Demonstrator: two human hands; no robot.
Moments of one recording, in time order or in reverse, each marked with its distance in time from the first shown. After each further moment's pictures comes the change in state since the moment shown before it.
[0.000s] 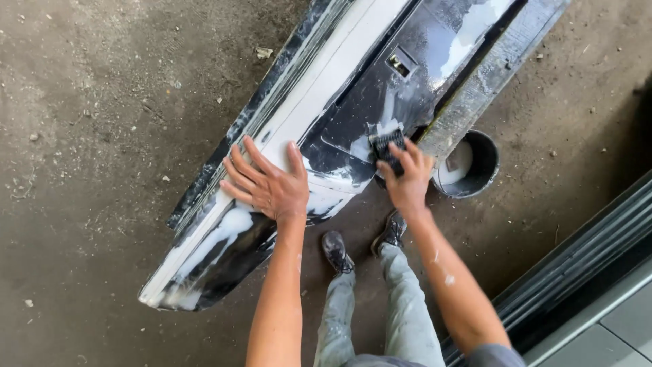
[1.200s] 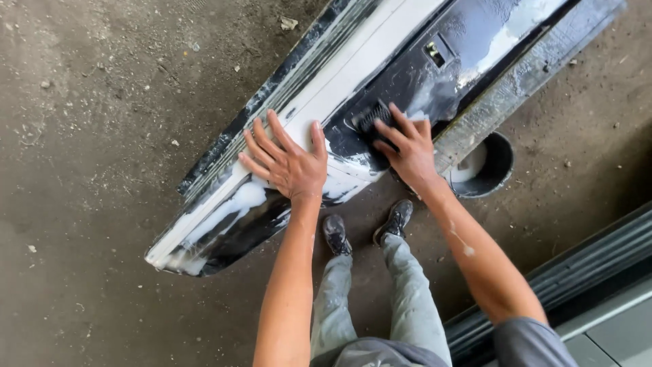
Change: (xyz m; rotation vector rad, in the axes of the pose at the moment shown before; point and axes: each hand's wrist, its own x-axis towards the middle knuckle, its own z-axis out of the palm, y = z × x) left_hand 0.004 0.007 -0.001 -0.021 0.001 -0.055; right_hand 0.050 -0.049 -0.018 0.028 -0.304 -0.339
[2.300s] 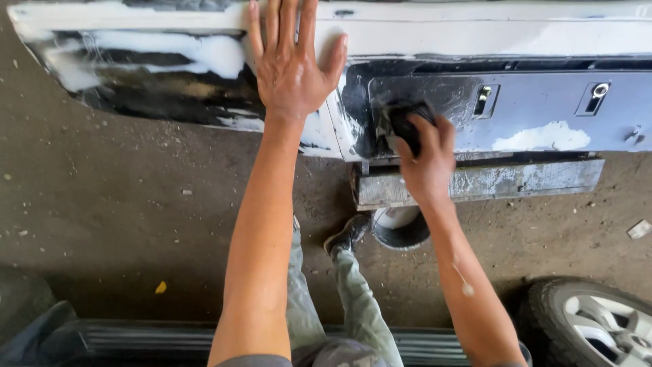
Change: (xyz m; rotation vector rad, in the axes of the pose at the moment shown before) left_hand -0.009 -0.001 0.015 -0.197 0.244 -0.114; right_hand 0.029 0.060 -0.041 0.078 -0.279 -0.344
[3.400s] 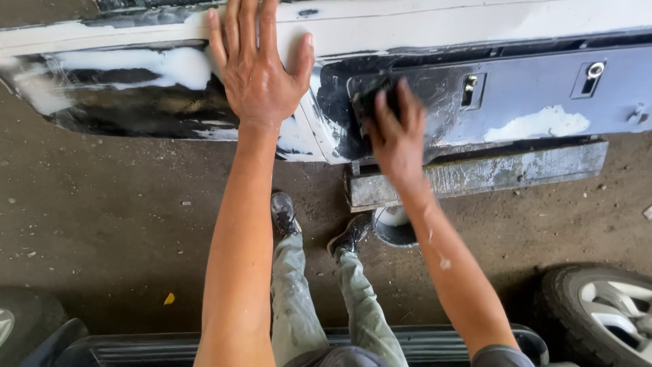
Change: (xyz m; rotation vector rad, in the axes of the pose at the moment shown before) left_hand 0.001 0.001 -0.001 0.033 -0.041 -0.016; right_hand 0.035 0.007 0.053 -0.051 0.156 -0.235
